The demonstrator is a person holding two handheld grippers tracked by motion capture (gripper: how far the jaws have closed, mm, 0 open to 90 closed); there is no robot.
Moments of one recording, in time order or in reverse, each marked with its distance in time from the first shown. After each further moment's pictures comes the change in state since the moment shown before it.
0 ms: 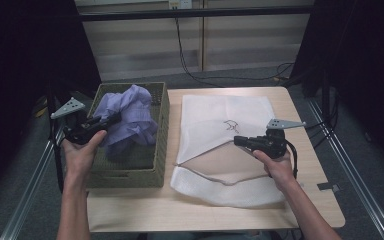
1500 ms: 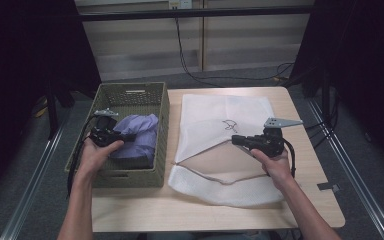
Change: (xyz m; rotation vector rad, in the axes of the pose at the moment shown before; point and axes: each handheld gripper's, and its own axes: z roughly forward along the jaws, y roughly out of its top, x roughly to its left) left arm 0.024 -0.042 0.068 0.458 -0.039 0.020; right arm 0.000 0.003 0.006 0.008 0.009 0.001
